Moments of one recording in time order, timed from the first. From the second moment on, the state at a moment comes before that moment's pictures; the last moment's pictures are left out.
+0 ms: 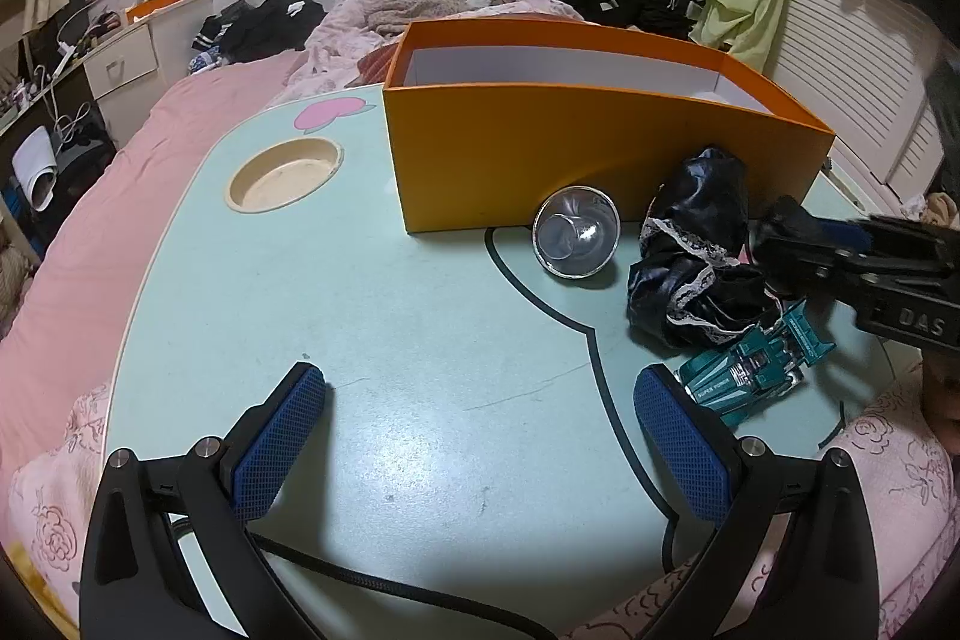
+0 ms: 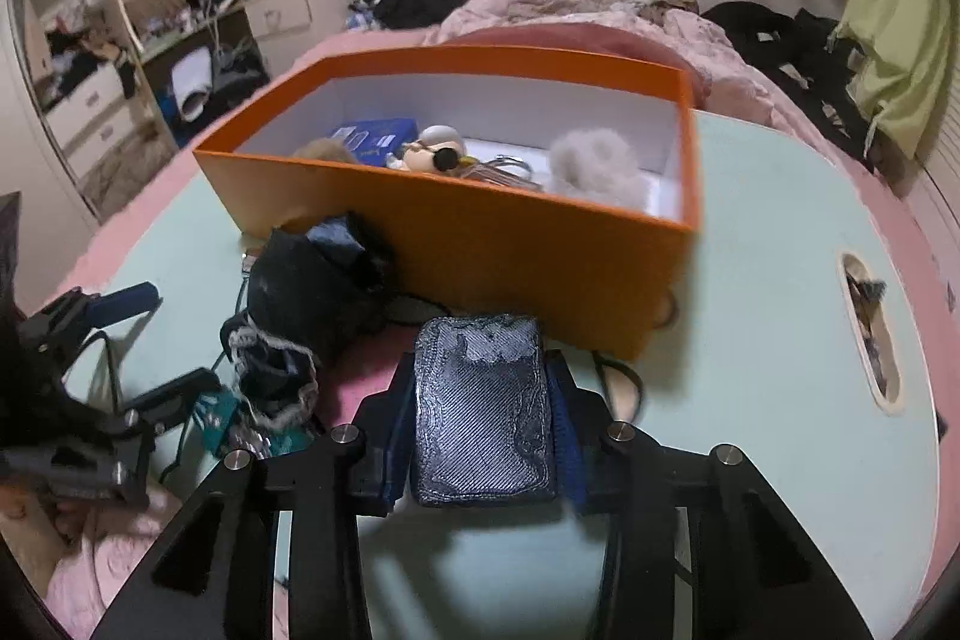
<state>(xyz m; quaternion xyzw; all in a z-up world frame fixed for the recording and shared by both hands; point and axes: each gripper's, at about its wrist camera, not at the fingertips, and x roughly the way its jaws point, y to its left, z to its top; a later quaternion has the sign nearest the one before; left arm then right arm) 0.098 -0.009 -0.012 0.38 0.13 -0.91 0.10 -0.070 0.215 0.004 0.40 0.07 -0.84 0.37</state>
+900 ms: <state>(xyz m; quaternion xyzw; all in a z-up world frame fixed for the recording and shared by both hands) 0.070 -0.016 0.026 0.35 0.15 -0.92 0.07 -0.053 0.248 0.027 0.32 0.03 -0.87 0.37</state>
